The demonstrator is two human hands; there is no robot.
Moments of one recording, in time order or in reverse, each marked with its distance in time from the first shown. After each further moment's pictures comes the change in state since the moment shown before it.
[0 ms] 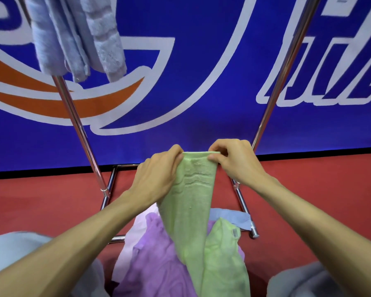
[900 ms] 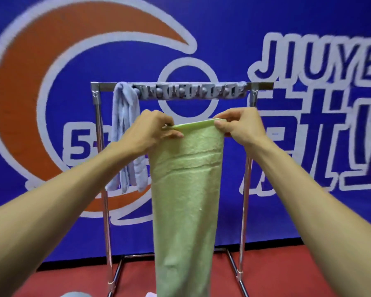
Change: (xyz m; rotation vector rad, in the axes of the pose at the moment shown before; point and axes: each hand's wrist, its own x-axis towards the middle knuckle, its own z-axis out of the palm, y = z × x) left_hand 0.060 0.151 -0.312 0.116 0.344 0.374; right_hand 0.007 -0.177 -0.270 0.555 0.452 -0.182
